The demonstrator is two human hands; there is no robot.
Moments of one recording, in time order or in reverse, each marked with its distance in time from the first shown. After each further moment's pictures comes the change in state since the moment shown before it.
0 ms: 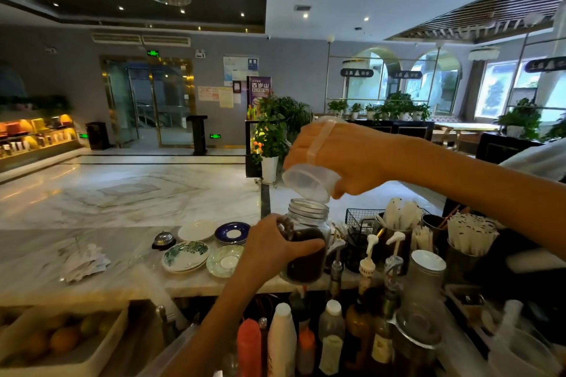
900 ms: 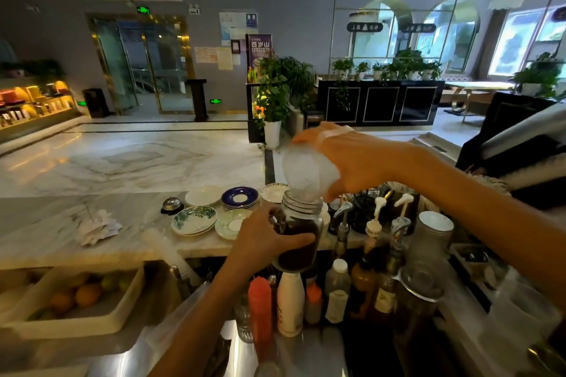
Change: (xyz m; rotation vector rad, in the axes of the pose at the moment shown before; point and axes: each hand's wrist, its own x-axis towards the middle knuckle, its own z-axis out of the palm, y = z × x) left_hand -0.019 -0.054 -0.002 0.009 -0.092 -0.065; right_hand 0.000 -0.033 0.059 0.467 -0.075 0.176
